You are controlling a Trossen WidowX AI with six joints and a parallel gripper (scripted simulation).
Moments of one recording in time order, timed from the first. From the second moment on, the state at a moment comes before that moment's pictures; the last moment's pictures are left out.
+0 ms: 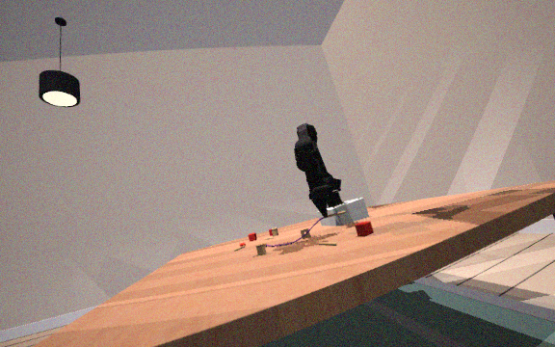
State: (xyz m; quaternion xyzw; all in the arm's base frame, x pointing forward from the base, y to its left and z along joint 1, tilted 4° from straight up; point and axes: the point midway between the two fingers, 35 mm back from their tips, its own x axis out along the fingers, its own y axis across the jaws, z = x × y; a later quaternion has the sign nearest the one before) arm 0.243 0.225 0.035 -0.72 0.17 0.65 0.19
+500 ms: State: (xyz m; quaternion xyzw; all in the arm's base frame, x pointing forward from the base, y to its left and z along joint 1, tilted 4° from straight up) arm 0.257 0.225 0.038 -0.64 0.34 0.58 0.38
